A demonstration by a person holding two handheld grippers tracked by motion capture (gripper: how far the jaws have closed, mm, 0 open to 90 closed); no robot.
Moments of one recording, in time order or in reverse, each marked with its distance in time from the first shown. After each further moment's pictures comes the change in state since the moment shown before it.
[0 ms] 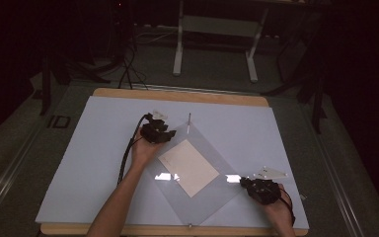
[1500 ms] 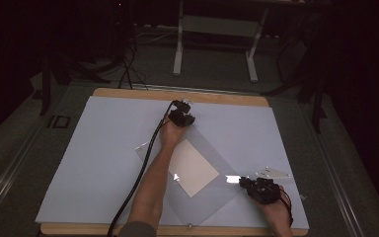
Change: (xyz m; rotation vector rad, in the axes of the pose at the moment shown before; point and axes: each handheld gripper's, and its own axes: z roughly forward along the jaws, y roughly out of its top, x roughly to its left) left arm -0.014 0.061 0.099 0.090 0.010 -0.016; right arm -0.002 -0.004 0.002 -0.035 0.015 0.104
